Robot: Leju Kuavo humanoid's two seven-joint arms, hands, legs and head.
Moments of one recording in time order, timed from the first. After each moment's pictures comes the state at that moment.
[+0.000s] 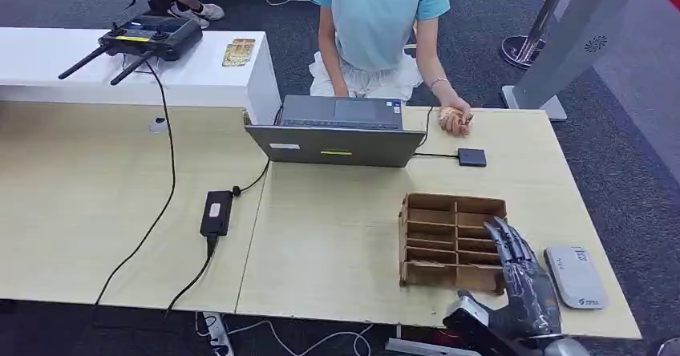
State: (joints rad) left arm -0.07 -0.19 1.09 -0.21 -1.26 0.04 0.01; right arm 0.32 -0.26 0.08 -1.86 0.94 -0.15 -0.21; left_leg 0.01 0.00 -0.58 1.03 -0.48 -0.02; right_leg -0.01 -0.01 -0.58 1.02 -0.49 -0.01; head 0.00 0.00
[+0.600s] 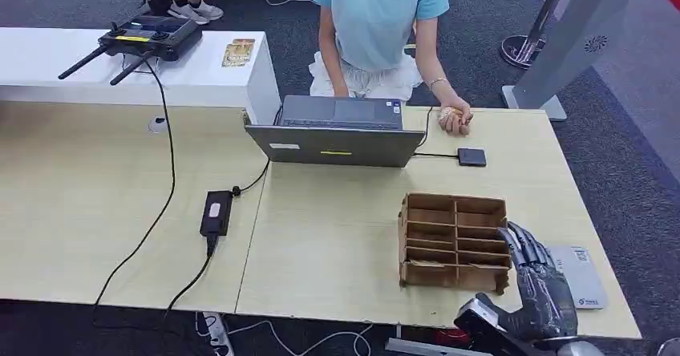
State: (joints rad) left arm -0.07 -0.18 1.09 -0.21 -1.28 0.04 0.00; right arm 0.32 -0.25 0.00 -1.81 1.06 -0.17 -0.23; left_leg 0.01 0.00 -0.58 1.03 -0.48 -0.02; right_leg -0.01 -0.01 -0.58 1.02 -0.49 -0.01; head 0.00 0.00
